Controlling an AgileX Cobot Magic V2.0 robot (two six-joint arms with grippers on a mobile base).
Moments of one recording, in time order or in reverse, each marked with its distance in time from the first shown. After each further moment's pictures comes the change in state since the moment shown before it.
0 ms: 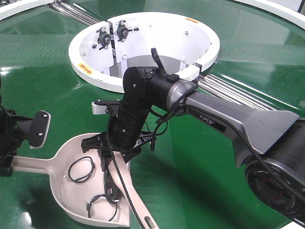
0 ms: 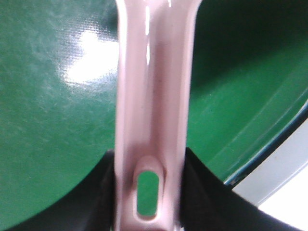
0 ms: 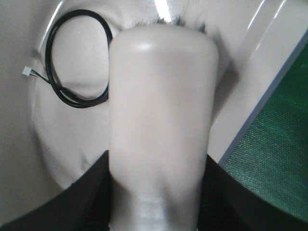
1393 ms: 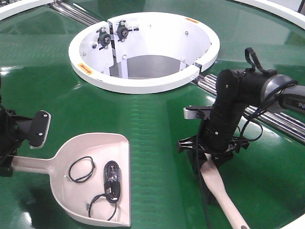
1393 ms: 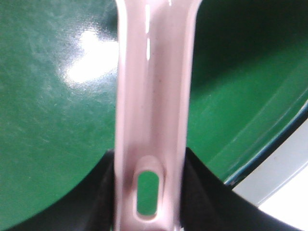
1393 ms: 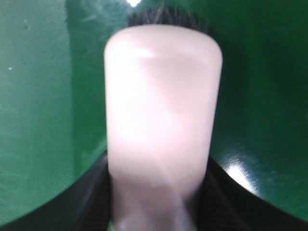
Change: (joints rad) left arm 0.000 0.000 0.000 -0.002 0.000 -0.001; right arm -0.368 -0.291 0.547 -0.162 -0.053 -0.096
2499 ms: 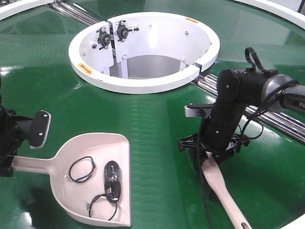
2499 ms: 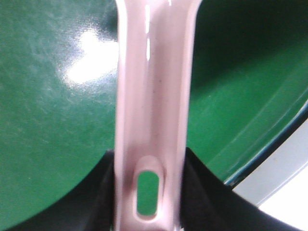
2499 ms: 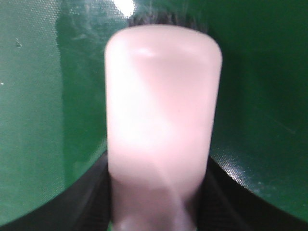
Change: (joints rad) left arm 0.000 0.000 0.000 -0.002 0.000 0.000; right arm -0.002 0.000 0.000 -0.025 -0.031 0.003
